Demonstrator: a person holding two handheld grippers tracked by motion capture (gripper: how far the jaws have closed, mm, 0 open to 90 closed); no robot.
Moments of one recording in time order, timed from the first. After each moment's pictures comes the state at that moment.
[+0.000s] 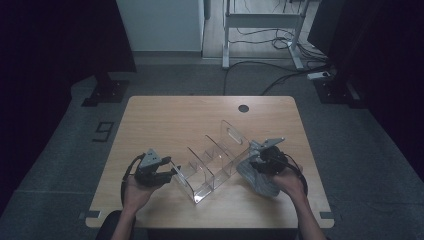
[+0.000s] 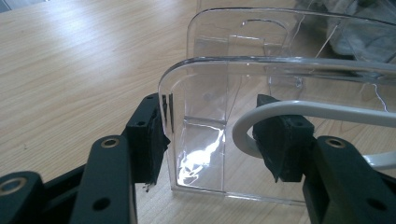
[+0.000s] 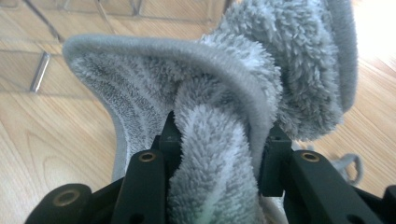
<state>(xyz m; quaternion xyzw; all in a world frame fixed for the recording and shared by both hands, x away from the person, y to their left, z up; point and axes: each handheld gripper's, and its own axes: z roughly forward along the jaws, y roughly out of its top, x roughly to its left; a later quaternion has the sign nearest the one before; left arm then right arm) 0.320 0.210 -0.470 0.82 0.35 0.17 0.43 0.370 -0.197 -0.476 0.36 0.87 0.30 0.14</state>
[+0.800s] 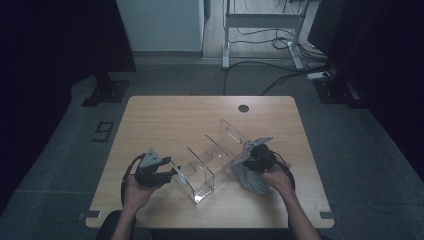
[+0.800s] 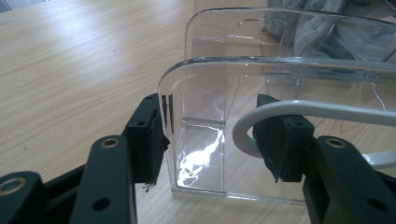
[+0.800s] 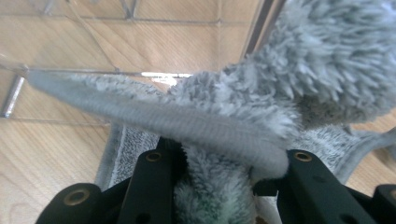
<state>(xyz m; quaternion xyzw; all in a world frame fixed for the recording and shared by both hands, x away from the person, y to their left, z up) 0.321 0.209 -0.470 0.82 0.35 0.17 0.43 0.394 -0.176 -0.507 0.37 0.87 0.30 0.12</state>
